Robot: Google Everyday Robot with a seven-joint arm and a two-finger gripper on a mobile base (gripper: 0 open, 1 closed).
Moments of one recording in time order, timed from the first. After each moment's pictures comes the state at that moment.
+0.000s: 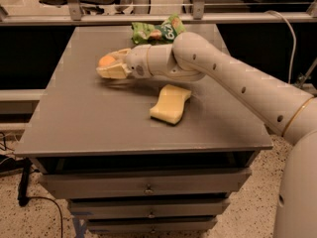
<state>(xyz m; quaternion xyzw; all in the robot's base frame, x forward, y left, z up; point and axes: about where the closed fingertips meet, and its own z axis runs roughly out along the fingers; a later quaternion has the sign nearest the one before) 0.684 0.149 0.862 -0.49 0.61 0.36 0.51</state>
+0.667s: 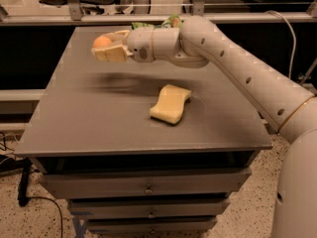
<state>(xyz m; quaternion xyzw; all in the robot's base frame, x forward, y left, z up) 0.676 0.143 0.927 -0.49 0.56 0.42 0.53</state>
